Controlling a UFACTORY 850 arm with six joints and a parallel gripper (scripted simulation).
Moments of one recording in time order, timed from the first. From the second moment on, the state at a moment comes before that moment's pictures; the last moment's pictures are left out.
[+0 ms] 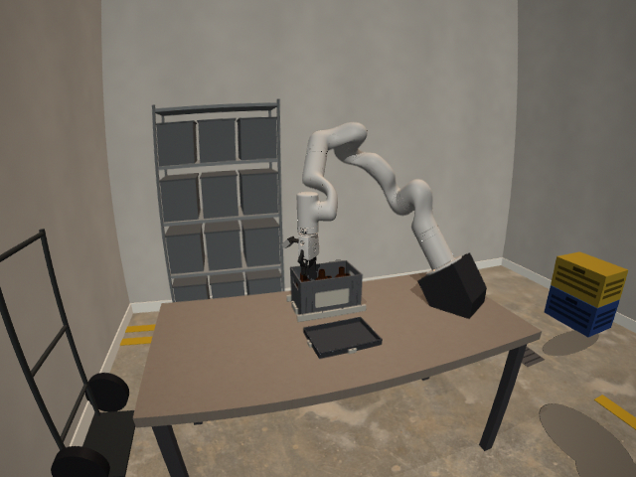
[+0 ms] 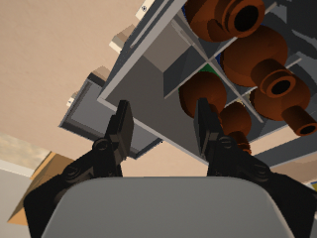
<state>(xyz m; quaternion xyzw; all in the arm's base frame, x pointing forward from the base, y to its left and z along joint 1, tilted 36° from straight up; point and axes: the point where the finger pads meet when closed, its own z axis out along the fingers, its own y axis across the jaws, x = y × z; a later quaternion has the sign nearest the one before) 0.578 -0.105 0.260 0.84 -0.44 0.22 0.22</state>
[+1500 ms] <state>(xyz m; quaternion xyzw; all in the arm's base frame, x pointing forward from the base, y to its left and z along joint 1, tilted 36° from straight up) 0.572 -0.088 0.285 0.84 -0.44 0.22 0.22</state>
